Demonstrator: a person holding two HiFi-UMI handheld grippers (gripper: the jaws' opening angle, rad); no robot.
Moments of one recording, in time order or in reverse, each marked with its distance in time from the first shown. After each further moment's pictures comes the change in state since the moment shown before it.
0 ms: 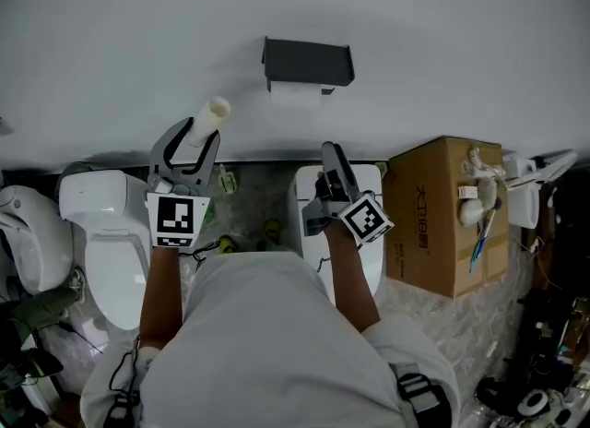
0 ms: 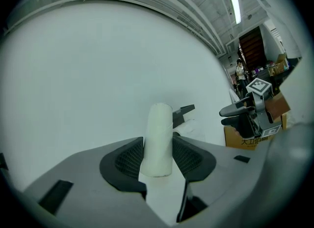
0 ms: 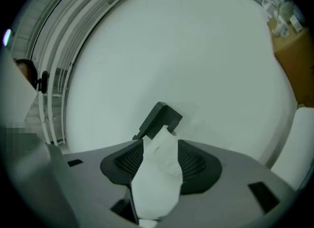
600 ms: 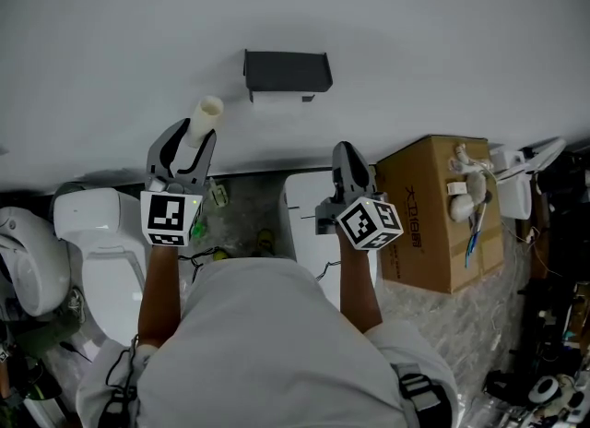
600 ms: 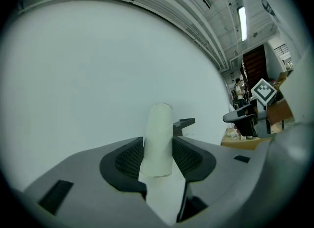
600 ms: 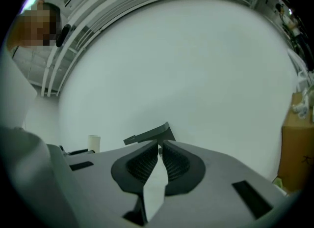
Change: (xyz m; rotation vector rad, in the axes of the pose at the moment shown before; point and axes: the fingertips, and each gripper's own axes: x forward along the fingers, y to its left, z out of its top) left arm 0.019 -0.001 0.027 -0.129 -0.093 -0.044; right arm -0.013 0.025 0.057 -0.444 -0.034 -0.086
